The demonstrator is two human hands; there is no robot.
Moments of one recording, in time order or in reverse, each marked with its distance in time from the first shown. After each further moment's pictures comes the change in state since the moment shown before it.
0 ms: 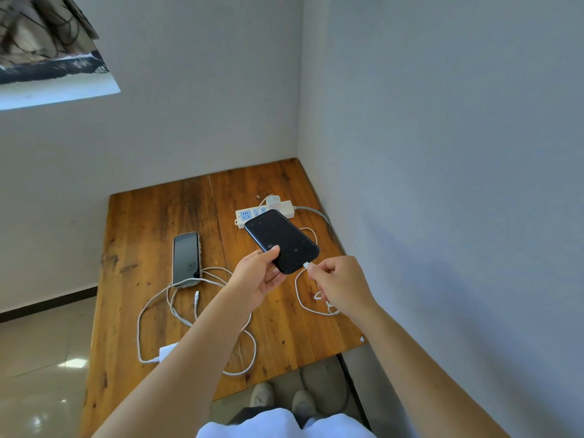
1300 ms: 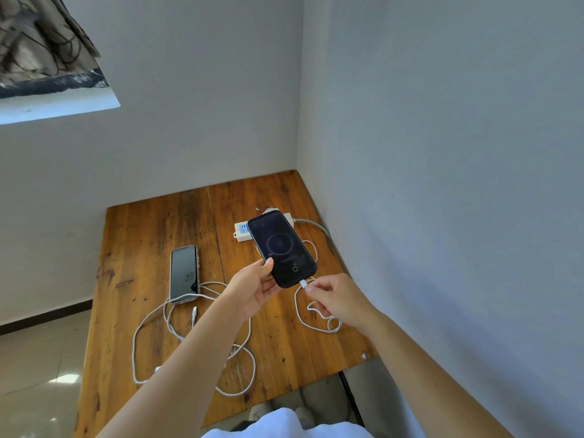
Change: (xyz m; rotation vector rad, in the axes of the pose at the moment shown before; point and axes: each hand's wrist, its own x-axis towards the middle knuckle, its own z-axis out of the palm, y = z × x) left_hand 0.026 0.007 -0.010 -0.009 -0.123 -0.009; right_hand 0.026 0.021 -0.001 -0.041 -0.249 0.046
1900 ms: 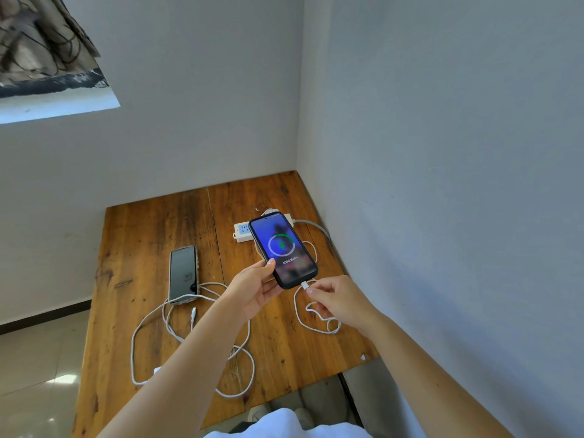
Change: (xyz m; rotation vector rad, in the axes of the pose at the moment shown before) left_hand 0.000 -0.001 0.004 -0.030 0.033 -0.019; right_hand 0.002 0.006 -0.002 0.023 -0.016 0.019
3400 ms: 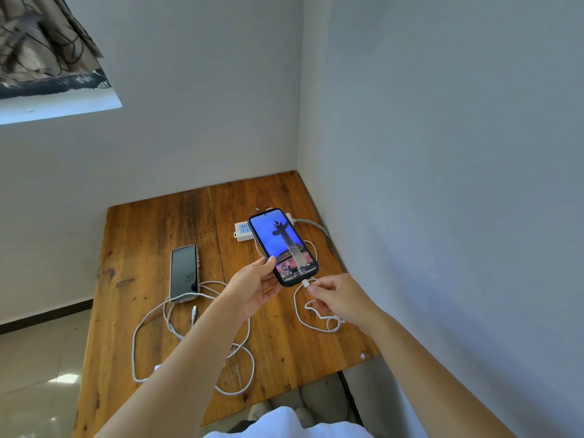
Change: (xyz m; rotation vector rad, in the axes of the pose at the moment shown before) left_hand 0.003 -0.003 -0.006 0.040 -0.031 0.027; right_hand -0.007 -0.006 -0.004 0.053 -0.016 -0.005
